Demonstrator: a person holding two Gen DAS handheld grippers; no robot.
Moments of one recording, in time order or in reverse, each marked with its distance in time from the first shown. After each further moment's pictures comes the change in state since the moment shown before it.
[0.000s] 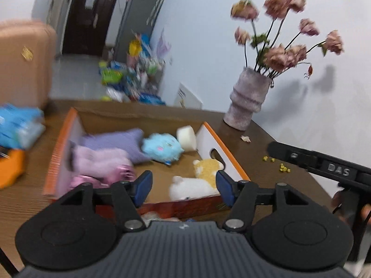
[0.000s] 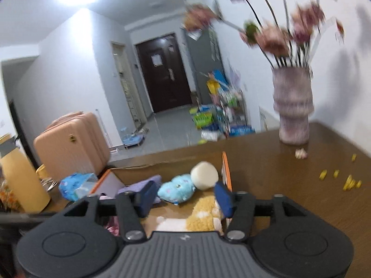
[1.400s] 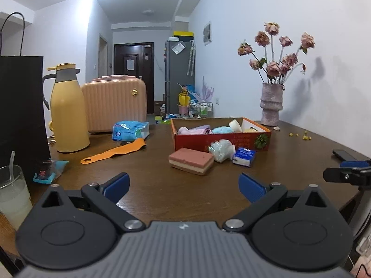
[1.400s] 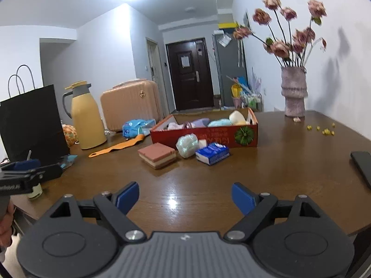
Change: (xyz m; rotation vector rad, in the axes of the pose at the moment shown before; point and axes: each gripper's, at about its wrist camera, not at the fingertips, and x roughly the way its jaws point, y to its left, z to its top) left arm -0.282 -0.010 -0.224 0.151 -0.268 0.314; right arm -0.250 0.093 -0.212 -0.106 -0.032 0.072
